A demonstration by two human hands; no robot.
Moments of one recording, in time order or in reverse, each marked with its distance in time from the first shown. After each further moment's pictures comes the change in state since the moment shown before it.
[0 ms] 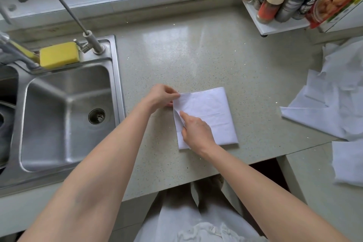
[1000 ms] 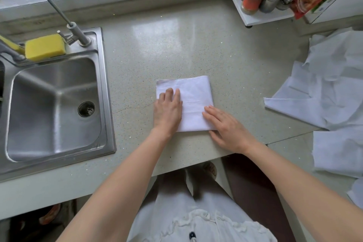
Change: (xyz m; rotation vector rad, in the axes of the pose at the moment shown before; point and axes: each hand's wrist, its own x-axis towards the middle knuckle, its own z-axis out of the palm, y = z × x) left_hand -0.038 -0.021 0.105 0.808 0.455 0.346; right_hand -0.052 0.139 -0.043 -0.248 0.012 -0.402
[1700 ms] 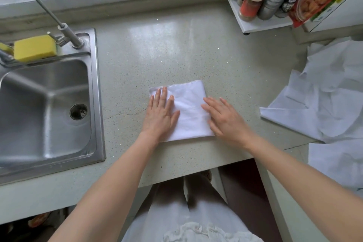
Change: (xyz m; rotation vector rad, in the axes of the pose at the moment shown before) left_hand 0.008 -0.009 0.009 0.125 -0.188 0.092; right_hand 0.027 0.031 -0.022 -0.119 0.062 -0.025
